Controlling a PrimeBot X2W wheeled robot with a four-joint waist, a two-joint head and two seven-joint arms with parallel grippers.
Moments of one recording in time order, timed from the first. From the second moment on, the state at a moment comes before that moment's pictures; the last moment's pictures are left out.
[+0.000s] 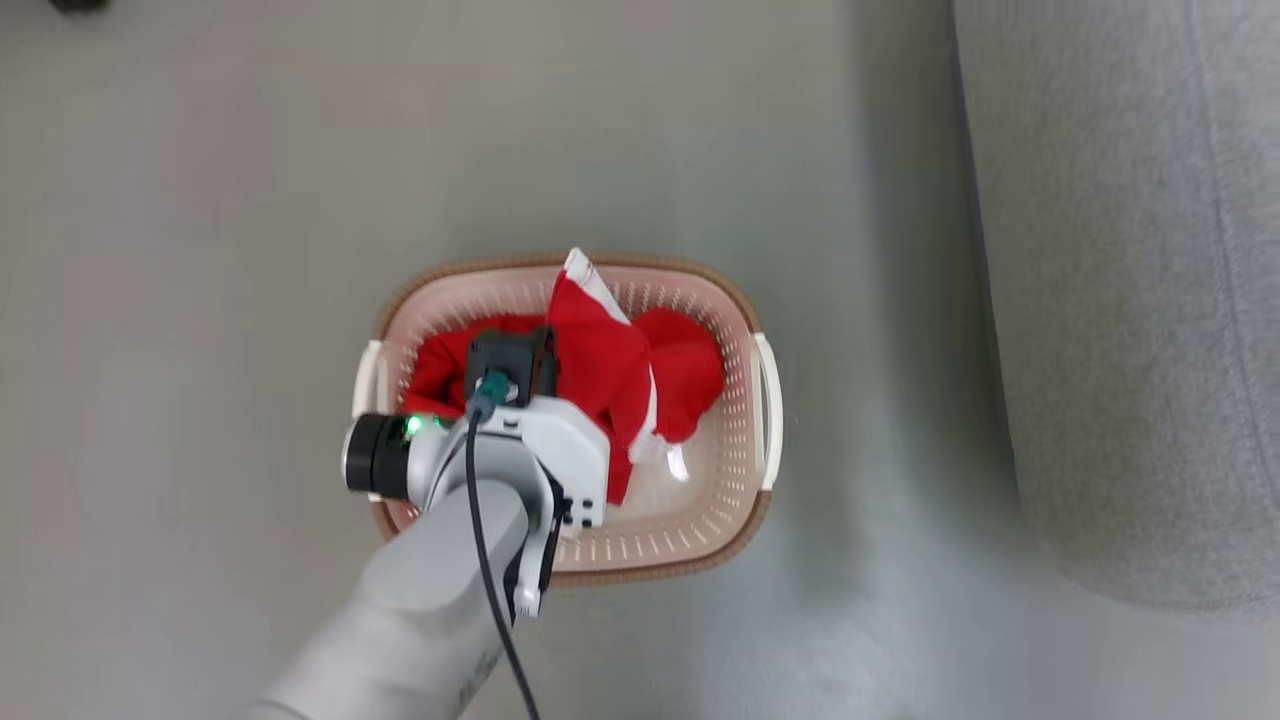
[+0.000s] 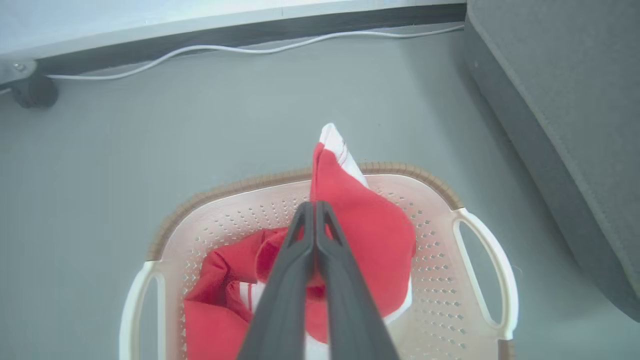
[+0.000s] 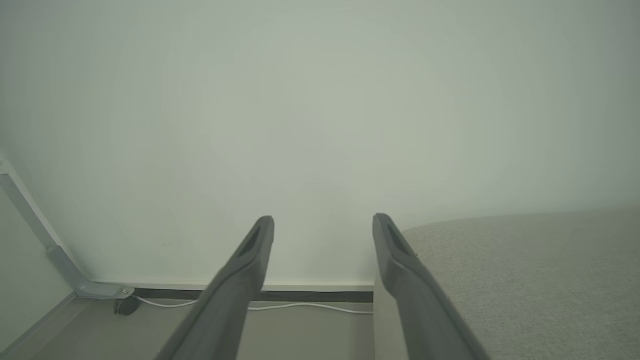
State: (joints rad) left arm -0.79 0.04 -1.04 0.88 -0.91 0.39 -0.25; right arm -0.44 -0.50 0.07 -0.01 0.67 0.12 -0.26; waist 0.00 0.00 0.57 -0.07
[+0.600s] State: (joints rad) left arm -0.45 0.04 -0.56 0.61 -0.43 0.20 -0.25; right arm -0.31 -0.41 0.16 0.12 0.58 0.12 -0.26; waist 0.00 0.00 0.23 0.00
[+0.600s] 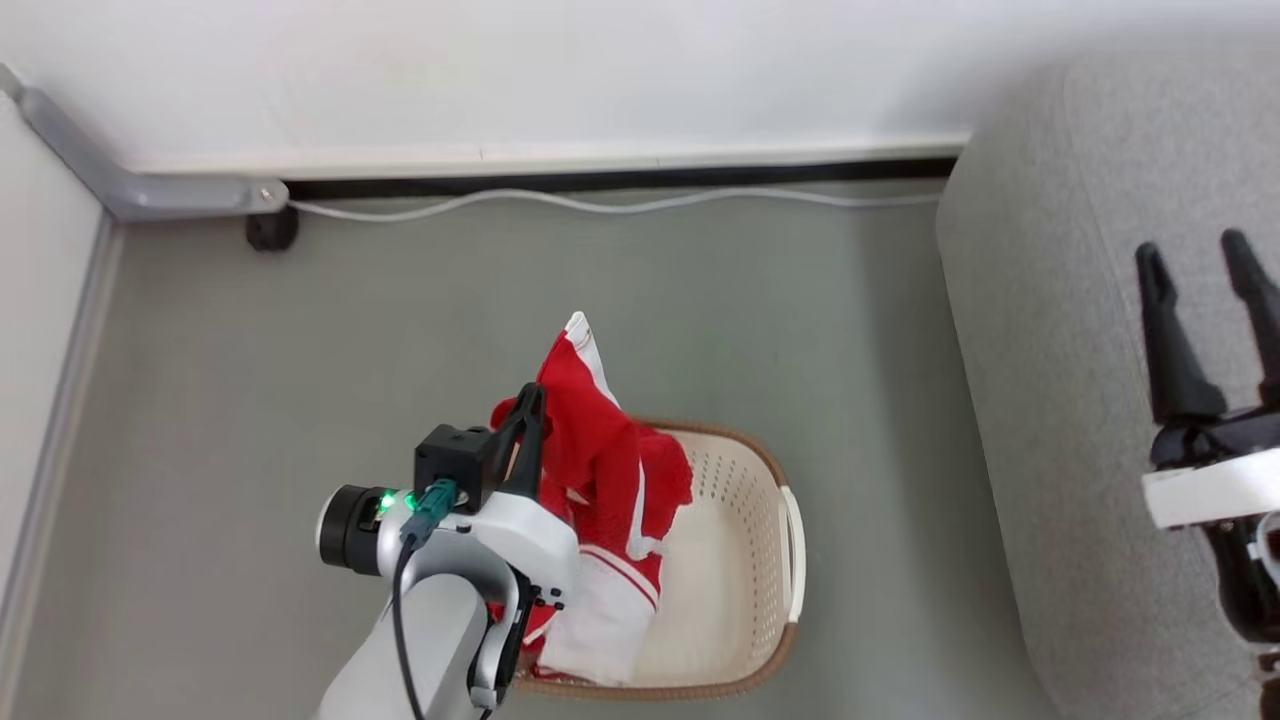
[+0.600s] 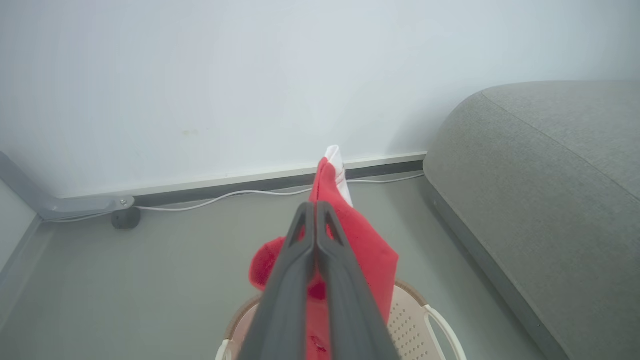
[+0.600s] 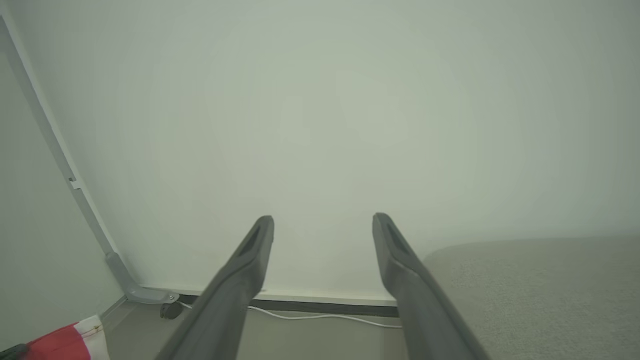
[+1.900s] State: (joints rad) left arm -0.65 0.04 -0.59 0.13 -0.25 0.15 -0.26; right arm -0.25 -0.35 0.22 0.18 0.55 0.12 -0.26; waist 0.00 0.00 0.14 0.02
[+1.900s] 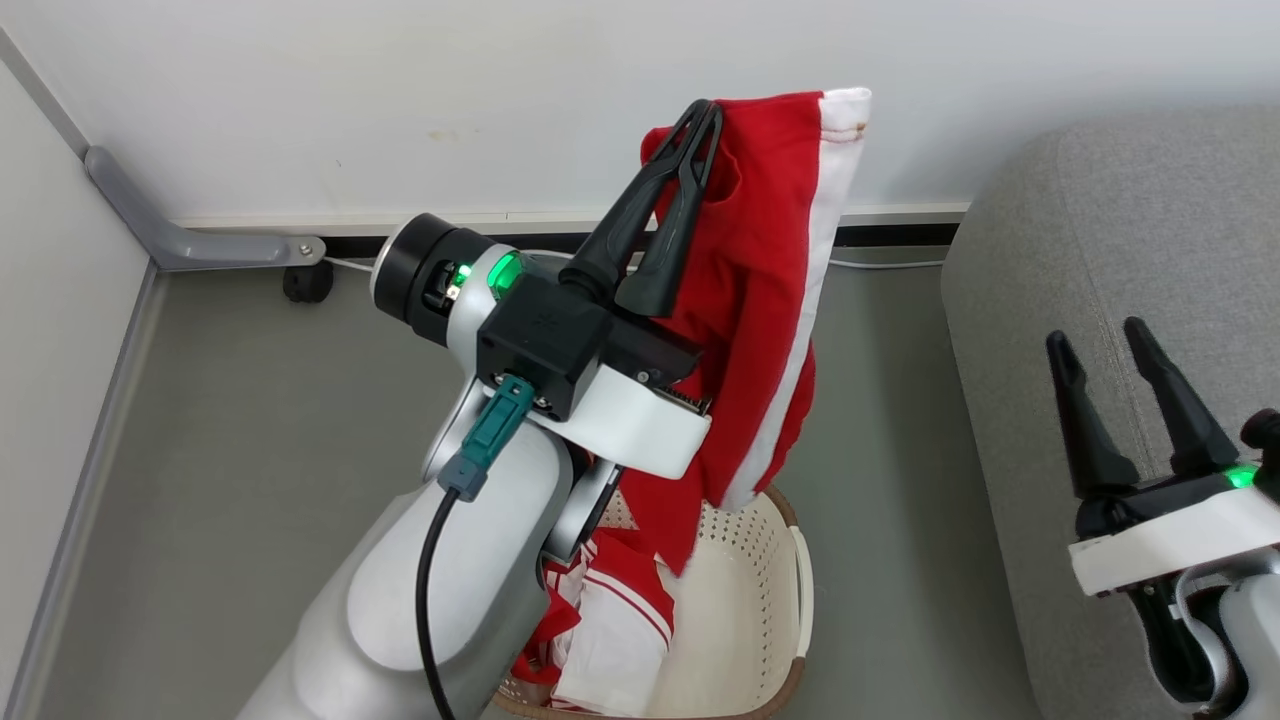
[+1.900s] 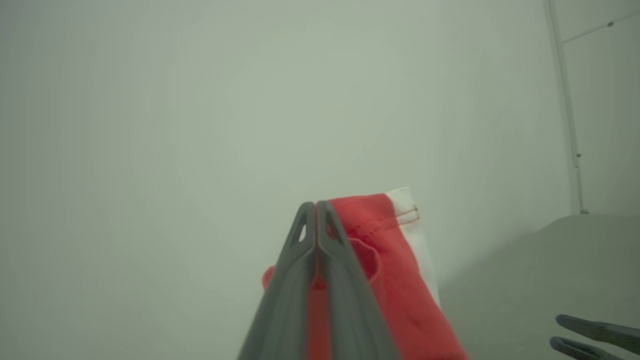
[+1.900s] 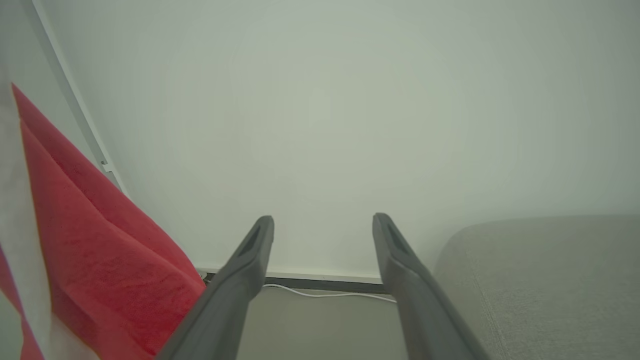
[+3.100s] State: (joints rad) left arm -0.75 0.04 -0.80 0.11 -0.37 0.22 -0.26; right arm -0.41 -0.34 0.68 0.15 0.52 0.13 -0.26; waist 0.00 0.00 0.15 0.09
